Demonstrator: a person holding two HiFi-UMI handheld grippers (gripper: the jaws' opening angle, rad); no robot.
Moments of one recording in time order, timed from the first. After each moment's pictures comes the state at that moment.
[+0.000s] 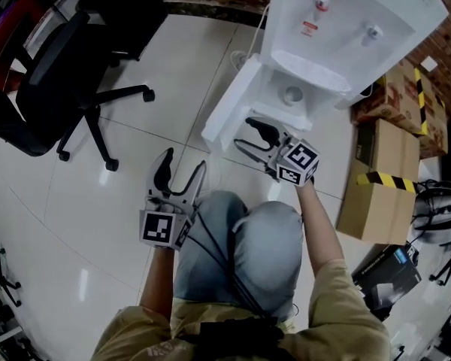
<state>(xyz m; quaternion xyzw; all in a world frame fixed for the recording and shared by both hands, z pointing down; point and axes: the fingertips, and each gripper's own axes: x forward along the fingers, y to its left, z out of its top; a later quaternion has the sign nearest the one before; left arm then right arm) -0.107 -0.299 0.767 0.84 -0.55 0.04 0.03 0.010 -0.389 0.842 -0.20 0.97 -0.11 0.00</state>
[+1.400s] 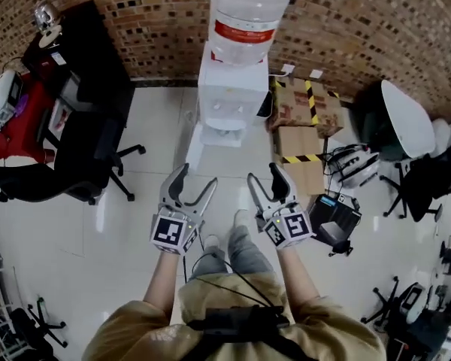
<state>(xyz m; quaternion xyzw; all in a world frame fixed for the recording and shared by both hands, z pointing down) -0.018 -0.194 0.180 0.93 -0.36 0.02 0.06 0.138 -0.173 0.189 -0.61 0.79 -0.10 0.06</state>
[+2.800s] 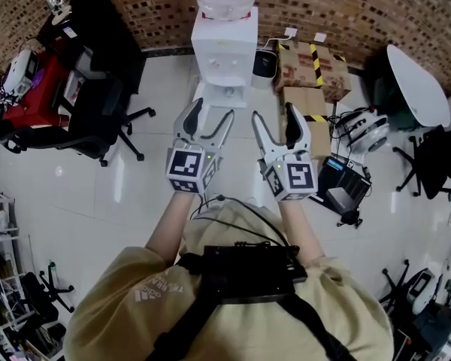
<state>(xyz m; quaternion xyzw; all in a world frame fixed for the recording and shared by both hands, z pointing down) 0.097 -0.116 0.134 0.92 -0.39 0.04 0.03 0.222 -0.081 0.116 -0.64 0.76 -0.02 0.08</state>
